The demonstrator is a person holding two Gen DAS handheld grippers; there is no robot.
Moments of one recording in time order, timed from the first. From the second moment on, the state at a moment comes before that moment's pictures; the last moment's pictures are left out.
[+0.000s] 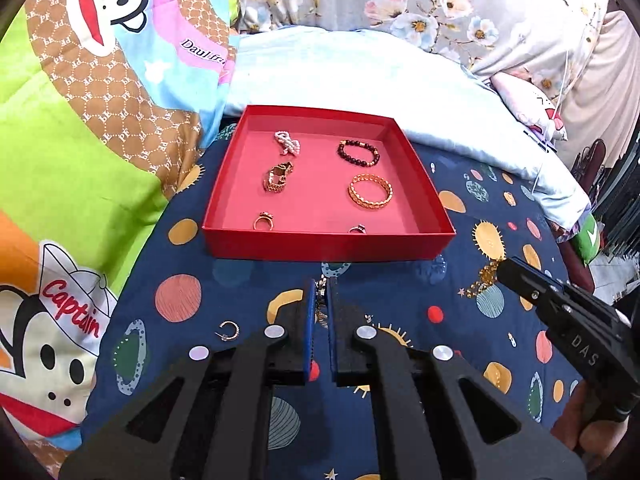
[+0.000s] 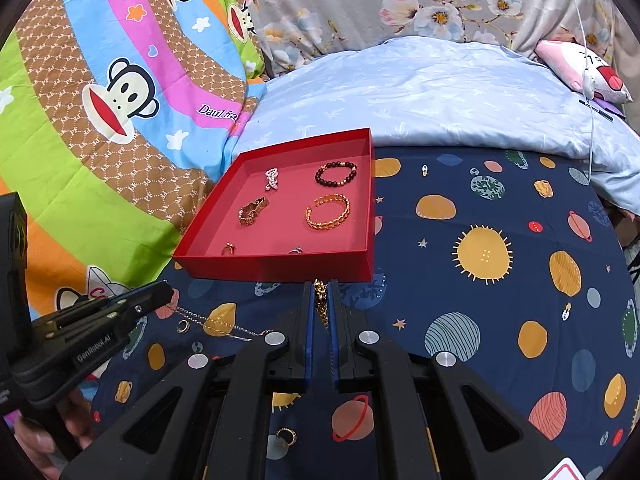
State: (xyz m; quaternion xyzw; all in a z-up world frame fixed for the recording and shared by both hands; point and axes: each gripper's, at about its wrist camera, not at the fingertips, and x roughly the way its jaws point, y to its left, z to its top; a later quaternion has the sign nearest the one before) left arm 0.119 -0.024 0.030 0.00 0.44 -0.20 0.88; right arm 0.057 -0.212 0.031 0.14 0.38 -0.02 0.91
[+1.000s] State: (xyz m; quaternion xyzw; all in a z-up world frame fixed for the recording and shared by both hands) left arm 0.115 -0.043 -0.055 0.07 0.48 -0.16 0.86; right arm 0.053 -0.214 0.020 0.14 0.39 -0.02 0.91
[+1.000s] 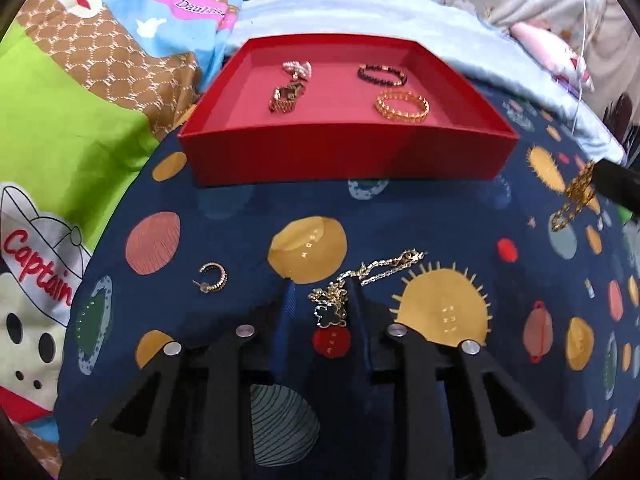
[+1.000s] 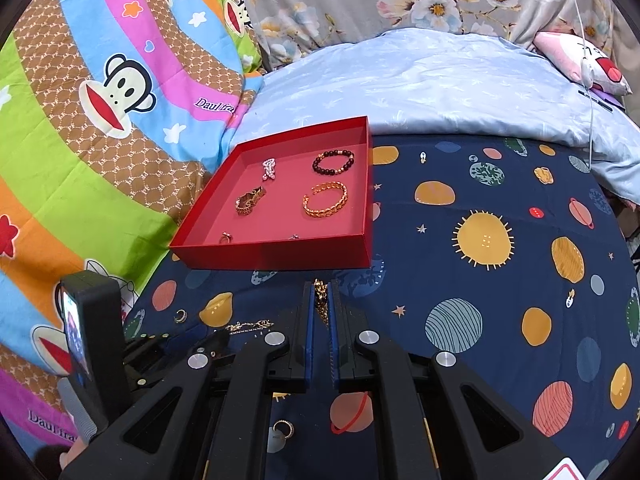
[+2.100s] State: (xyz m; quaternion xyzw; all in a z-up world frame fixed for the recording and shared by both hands) left arm 0.197 -0.045 0.113 0.00 0.35 -0.21 0.91; right arm 0.140 -0.206 0.063 0.13 0.36 0.03 0.92
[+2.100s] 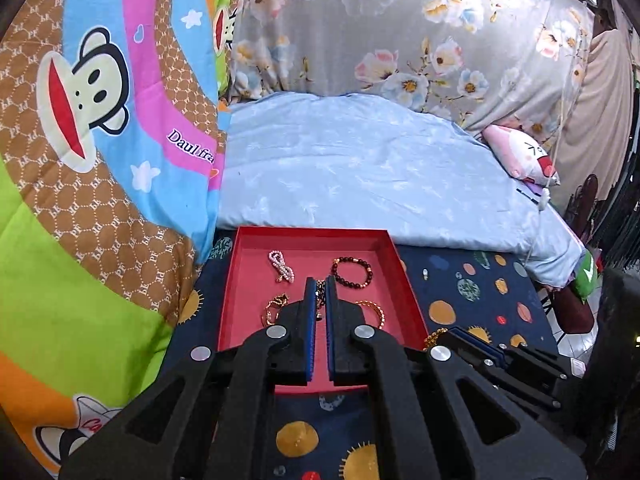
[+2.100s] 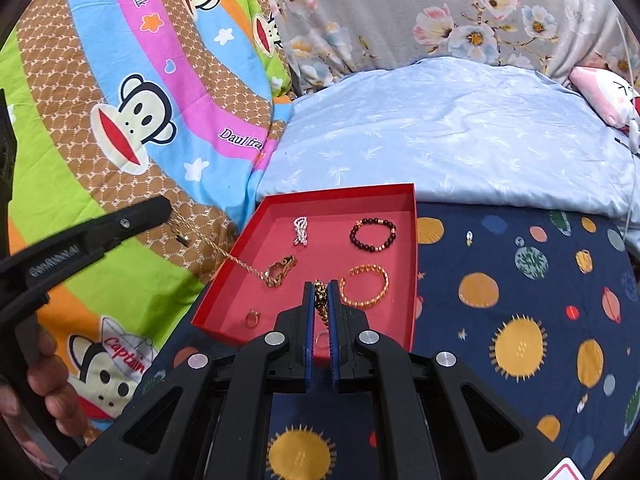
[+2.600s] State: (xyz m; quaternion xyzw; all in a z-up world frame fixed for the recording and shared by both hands) left arm 0.232 -0.038 0.084 -0.01 0.36 -0.15 0.92; right arm 0.160 -0.207 0.057 0.11 0.35 0.01 0.93
